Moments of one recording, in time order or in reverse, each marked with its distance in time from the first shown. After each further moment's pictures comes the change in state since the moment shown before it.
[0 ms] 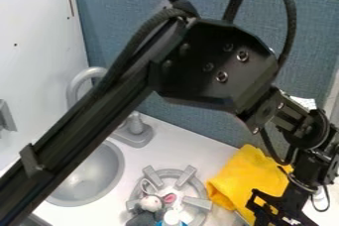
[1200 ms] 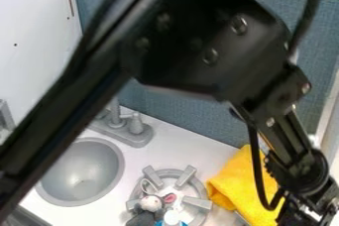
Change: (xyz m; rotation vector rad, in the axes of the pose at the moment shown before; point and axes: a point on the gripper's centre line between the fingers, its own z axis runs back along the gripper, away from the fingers) arm -0.100 -0.006 -0.048 0.063 0.216 -0.159
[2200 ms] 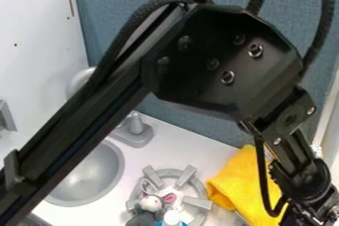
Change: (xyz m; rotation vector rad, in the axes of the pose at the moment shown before) arm 0.025 -0.002 0.000 0.016 -0.084 -0.036
